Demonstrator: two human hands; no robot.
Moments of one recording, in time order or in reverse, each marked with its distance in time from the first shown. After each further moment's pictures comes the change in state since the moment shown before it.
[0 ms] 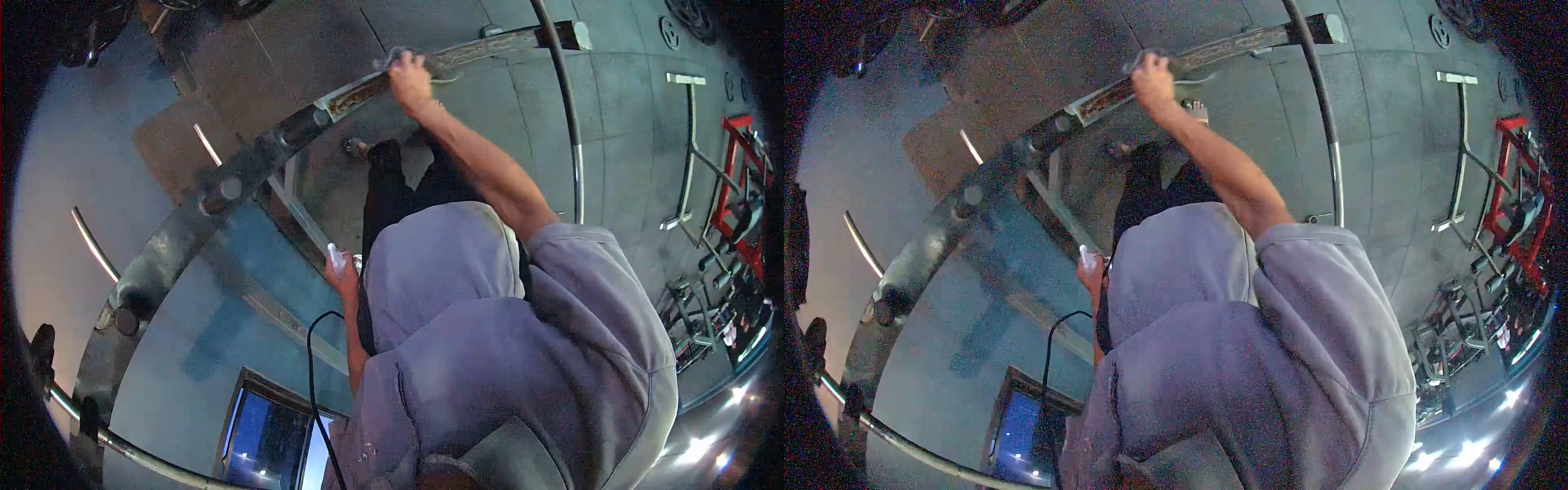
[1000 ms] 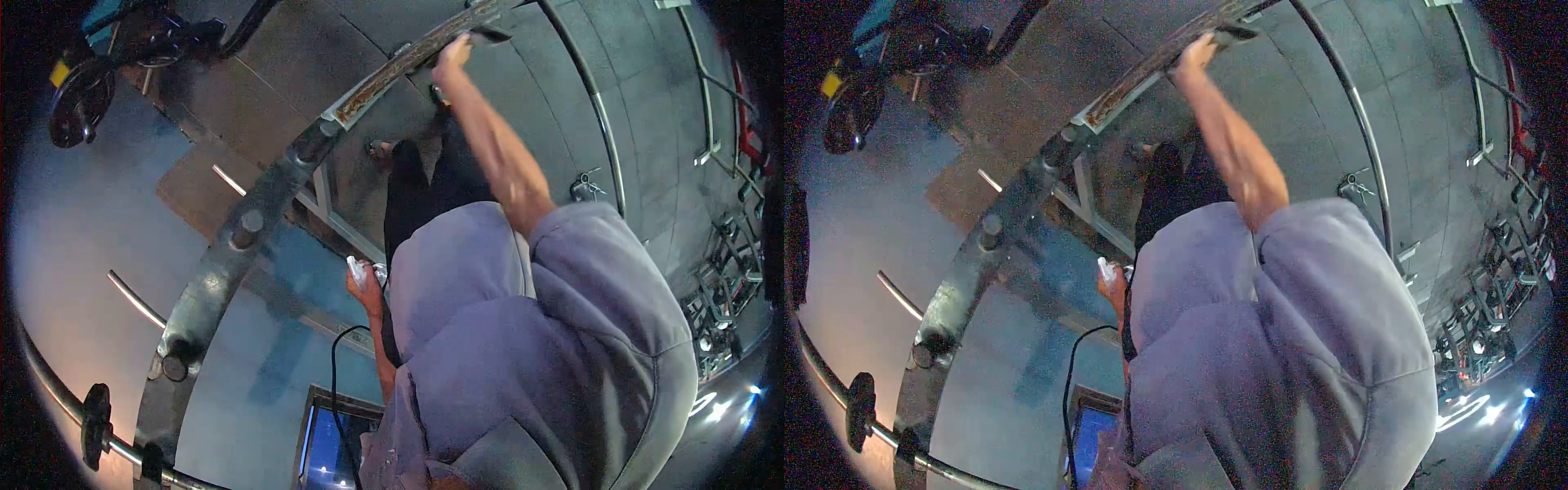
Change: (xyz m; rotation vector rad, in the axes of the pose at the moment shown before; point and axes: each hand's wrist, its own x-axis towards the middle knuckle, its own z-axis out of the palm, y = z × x) left_hand 0.026 0.045 -0.046 0.111 -0.116 -0.046; right_hand 0.012 0.071 0.052 1.664 0.852 1.250
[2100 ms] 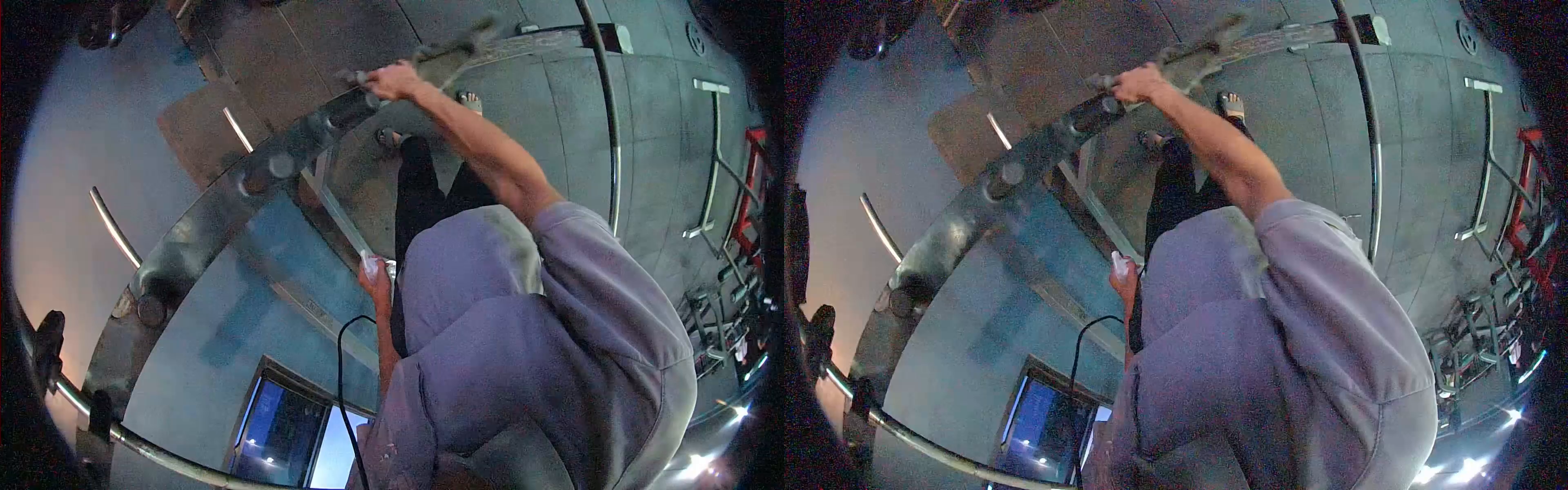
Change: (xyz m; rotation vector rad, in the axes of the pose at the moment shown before) left_hand -0.035 -0.061 0.022 -0.162 0.126 -0.009; right_hand -0.138 0.064 0.076 -1.777 -1.553 -0.693
